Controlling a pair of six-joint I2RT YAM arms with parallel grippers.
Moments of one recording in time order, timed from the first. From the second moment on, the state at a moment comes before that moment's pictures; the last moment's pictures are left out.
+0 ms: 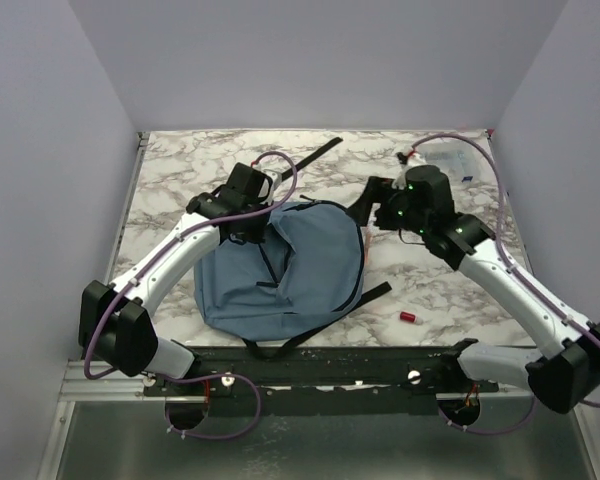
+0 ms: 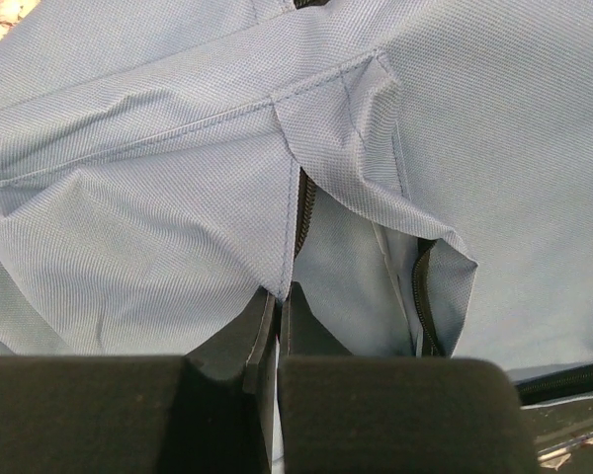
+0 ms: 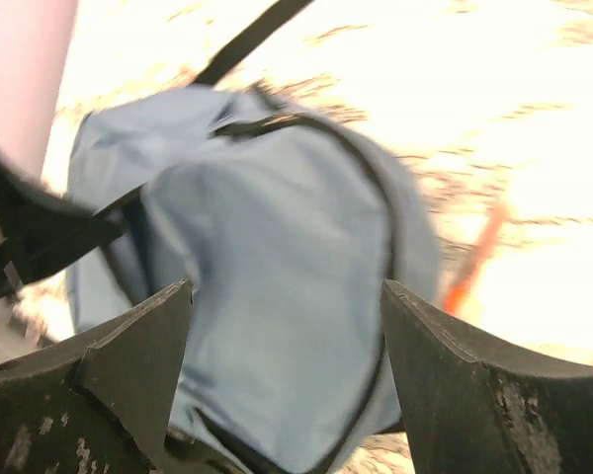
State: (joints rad) left arm -0.51 1.42 1.23 -0.77 -0.01 -0.14; right arm 0.59 1.25 1.12 -0.39 -0.07 0.51
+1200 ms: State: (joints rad) left arm -0.46 1.32 1.13 -0.70 0.07 -0.14; right arm 0.43 1.79 1.09 -0.38 0.16 0.58
